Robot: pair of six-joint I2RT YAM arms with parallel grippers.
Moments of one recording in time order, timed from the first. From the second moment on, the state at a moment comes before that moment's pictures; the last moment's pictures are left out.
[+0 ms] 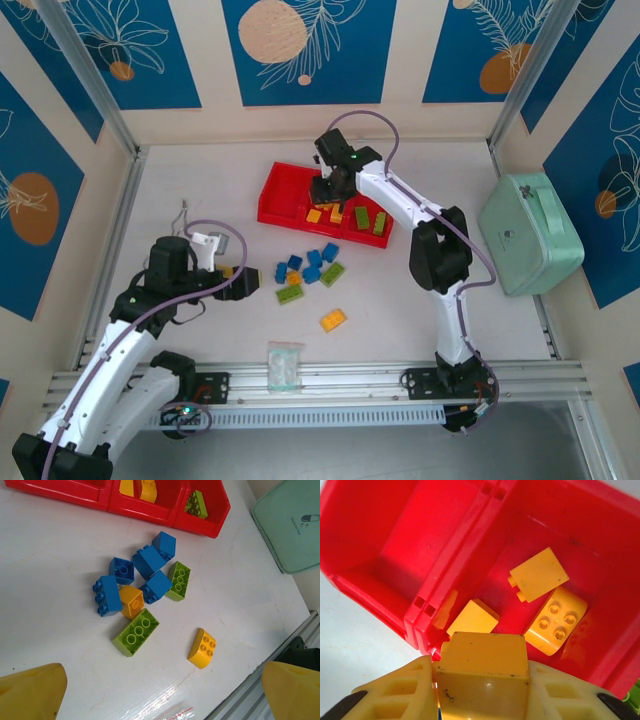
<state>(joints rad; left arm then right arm) -0.31 0.71 0.67 -0.65 0.50 -0.33 0.55 2.14 1.96 -0.92 -0.05 0.29</state>
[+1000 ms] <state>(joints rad) -0.31 0.74 0.67 -0.65 0.51 -0.33 0.67 1.63 1.54 -0.87 -0.07 0.26</state>
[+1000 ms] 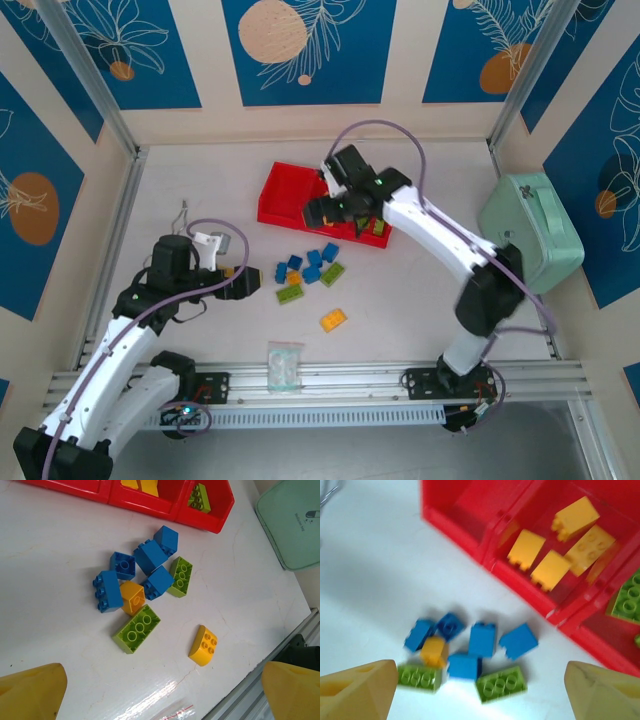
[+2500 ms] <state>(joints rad) -0.32 0.42 0.71 -0.80 0.40 -0.35 0.95 1.60 0.83 -0.53 -0.16 -0.86</state>
